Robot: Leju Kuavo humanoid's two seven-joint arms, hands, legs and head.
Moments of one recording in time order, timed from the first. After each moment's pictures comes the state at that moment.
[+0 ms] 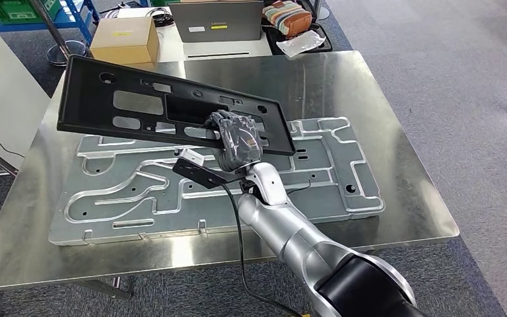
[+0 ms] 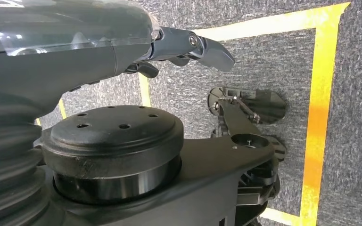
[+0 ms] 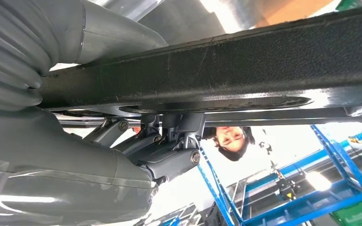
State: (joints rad) left arm -0.05 -0.12 -0.08 -0.15 0.19 0.19 -0.01; right arm -0.89 0.33 0.56 -0.36 1.04 -0.53 -0.34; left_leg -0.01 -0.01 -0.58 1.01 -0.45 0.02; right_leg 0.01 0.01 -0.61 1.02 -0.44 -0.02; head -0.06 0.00
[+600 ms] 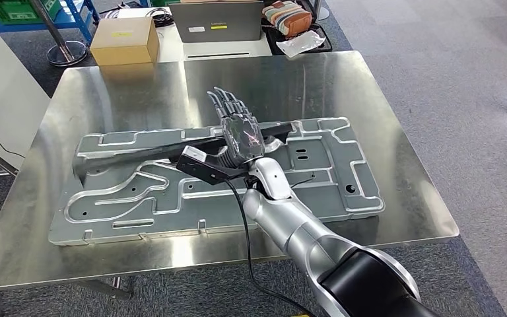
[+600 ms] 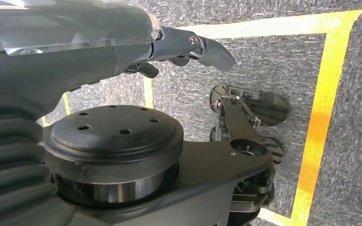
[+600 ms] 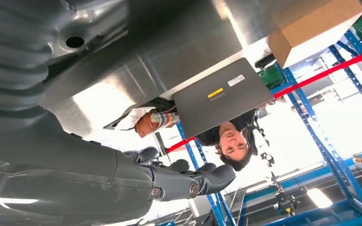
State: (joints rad) left arm -0.05 -0.12 -0.04 -0.15 0.23 0.21 0.00; right arm -0.92 0.31 0.56 -0.33 1.07 -0.46 -0.32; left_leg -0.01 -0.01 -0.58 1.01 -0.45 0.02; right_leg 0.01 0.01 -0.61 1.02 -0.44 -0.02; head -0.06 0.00
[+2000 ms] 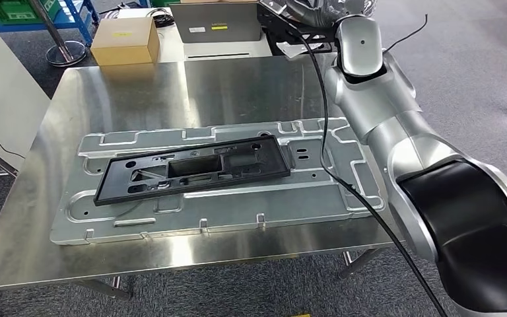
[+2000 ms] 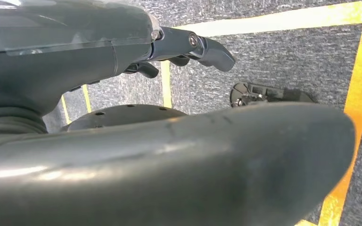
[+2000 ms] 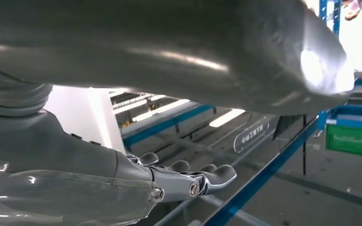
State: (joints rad) left arm -0.04 -0.12 -0.02 -0.15 0.20 0.17 0.09; right arm -1.41 0.00 0.55 -0.37 1.55 -0.23 0.19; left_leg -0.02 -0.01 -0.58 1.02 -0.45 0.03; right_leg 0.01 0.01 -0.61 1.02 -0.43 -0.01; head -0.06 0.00
